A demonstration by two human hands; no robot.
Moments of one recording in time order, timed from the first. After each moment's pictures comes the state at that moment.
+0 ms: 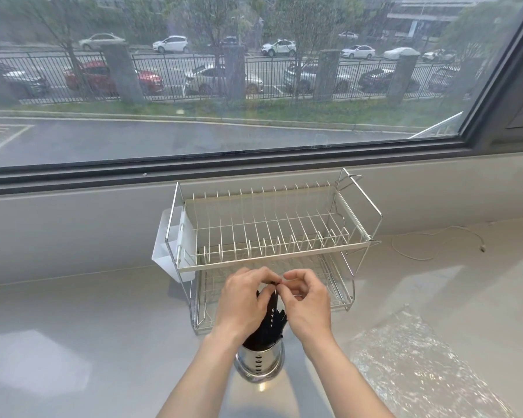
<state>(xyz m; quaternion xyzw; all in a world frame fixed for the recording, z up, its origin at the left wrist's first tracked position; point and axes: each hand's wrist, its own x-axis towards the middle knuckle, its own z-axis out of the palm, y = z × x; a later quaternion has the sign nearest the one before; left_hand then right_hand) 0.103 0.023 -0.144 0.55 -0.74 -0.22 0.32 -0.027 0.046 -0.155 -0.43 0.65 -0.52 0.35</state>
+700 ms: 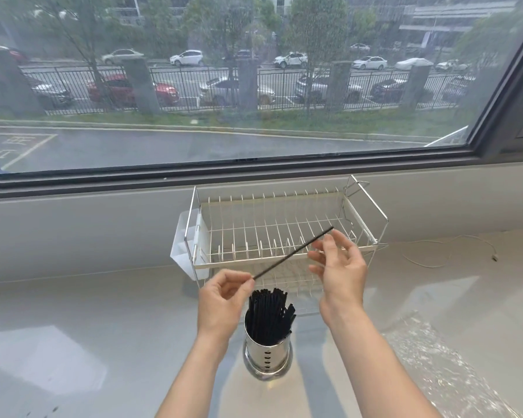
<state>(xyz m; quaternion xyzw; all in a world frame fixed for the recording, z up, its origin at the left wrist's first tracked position) 0.141 0.056 -0.125 0.56 -0.43 -0.46 0.54 -0.041 0.036 -0.084 -0.20 0.48 -0.73 0.44</state>
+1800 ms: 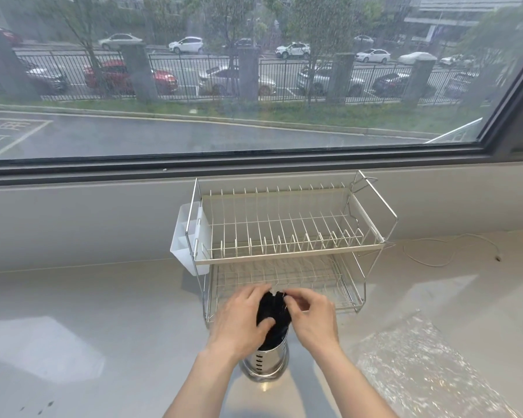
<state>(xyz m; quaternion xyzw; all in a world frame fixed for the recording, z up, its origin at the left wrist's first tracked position) 0.139 0.049 -0.172 0.59 -0.76 -0.20 0.16 -0.024 0.054 -0.184 -0.50 0.69 -0.40 0.33</state>
